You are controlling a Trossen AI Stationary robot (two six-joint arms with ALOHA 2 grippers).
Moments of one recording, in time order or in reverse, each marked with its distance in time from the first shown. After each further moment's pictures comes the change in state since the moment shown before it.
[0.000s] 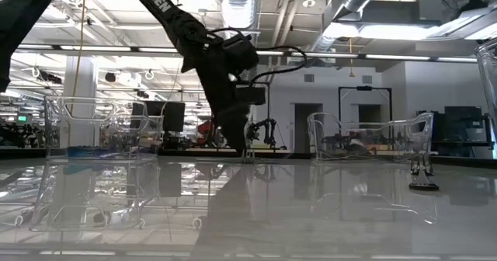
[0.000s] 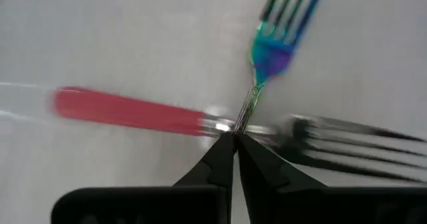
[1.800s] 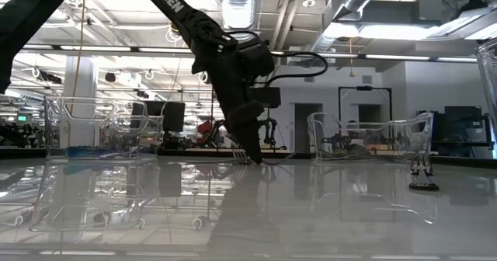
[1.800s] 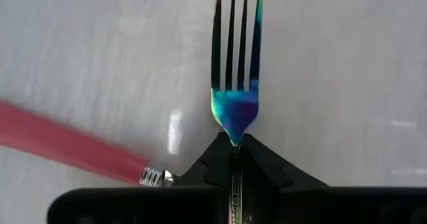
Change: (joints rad) left arm -0.078 0.096 0.118 -0.147 0.086 0.121; right arm -0.007 0.002 0.000 0.084 0.026 0.044
